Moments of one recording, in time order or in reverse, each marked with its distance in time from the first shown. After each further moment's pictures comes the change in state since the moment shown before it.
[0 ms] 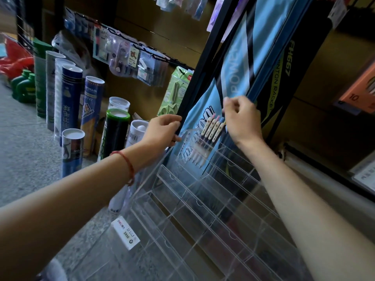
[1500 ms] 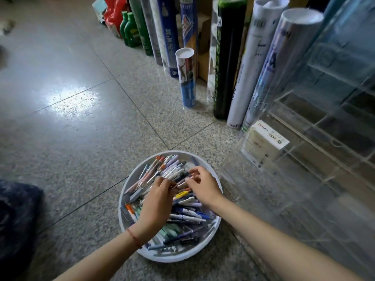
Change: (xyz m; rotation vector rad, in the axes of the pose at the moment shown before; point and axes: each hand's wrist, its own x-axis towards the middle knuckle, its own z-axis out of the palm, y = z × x) left_hand -0.256 -0.240 -0.261 1.083 0.087 -0.054; right_hand -0.369 -0.046 0.272 0.522 -0.974 0.596
